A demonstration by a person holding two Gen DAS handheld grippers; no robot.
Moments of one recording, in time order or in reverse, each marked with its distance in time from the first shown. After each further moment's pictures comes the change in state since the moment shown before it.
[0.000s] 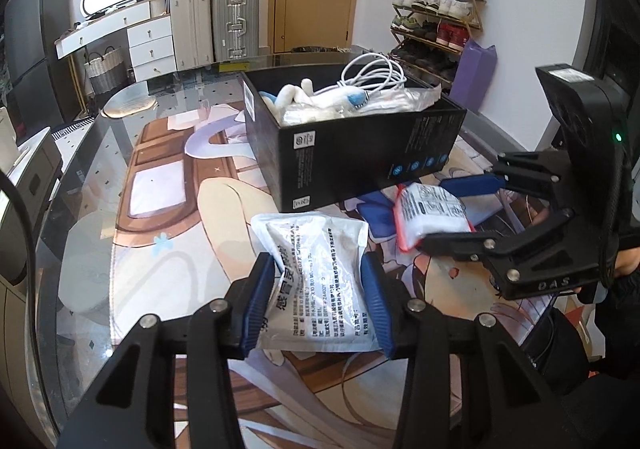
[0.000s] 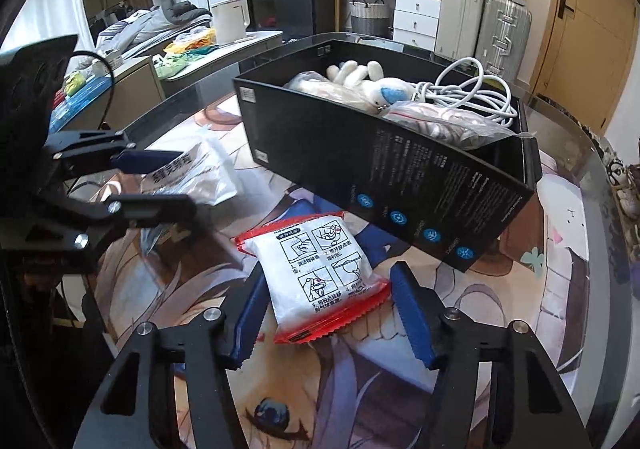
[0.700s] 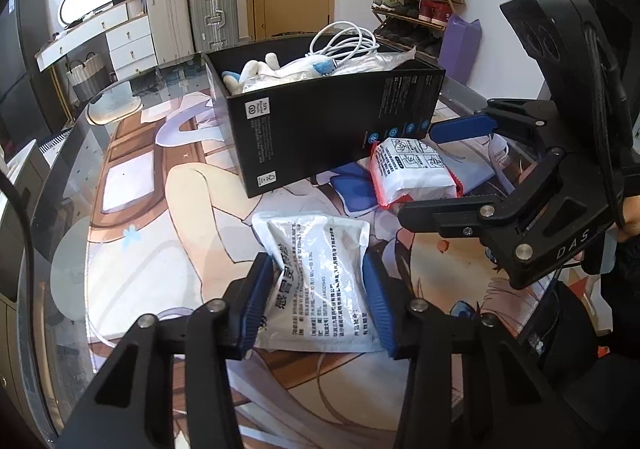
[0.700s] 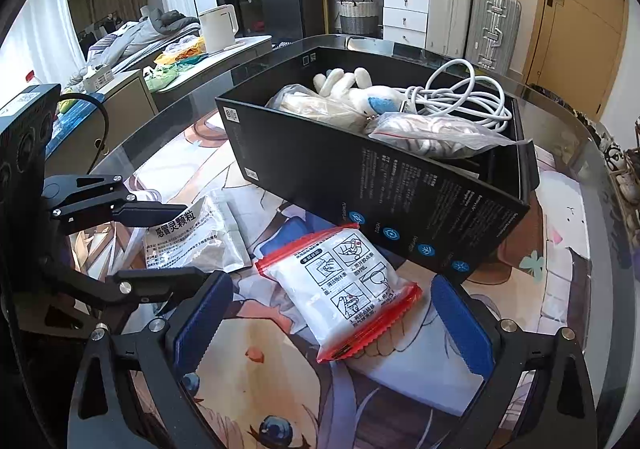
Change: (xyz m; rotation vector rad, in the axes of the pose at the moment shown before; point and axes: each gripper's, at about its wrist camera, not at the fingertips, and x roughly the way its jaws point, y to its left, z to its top) left arm 0.015 -0.017 -0.010 0.077 0.065 -0.025; right arm 0.005 -0.008 0.015 0.061 0.012 -0.007
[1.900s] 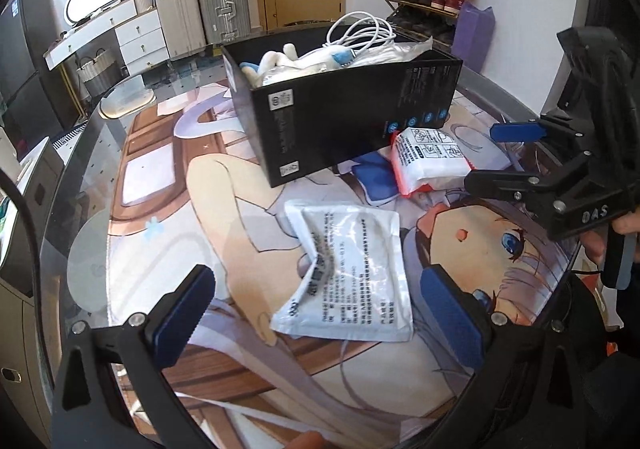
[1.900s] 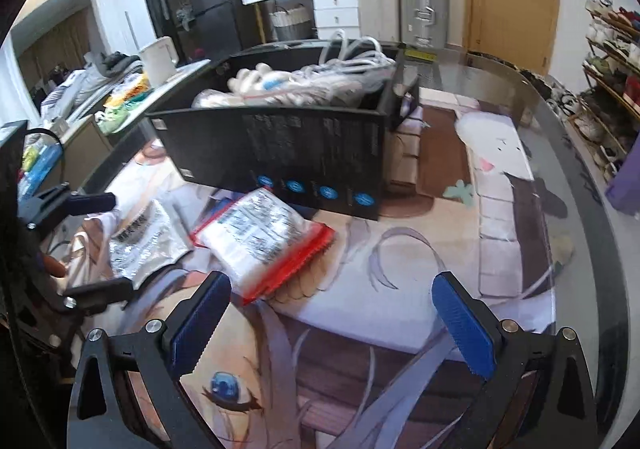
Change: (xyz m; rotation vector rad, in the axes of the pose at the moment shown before) left arm -0.001 0.002 0.000 0.010 0.047 0.062; right arm -0.027 -0.027 -0.037 0.186 -0.044 -0.091
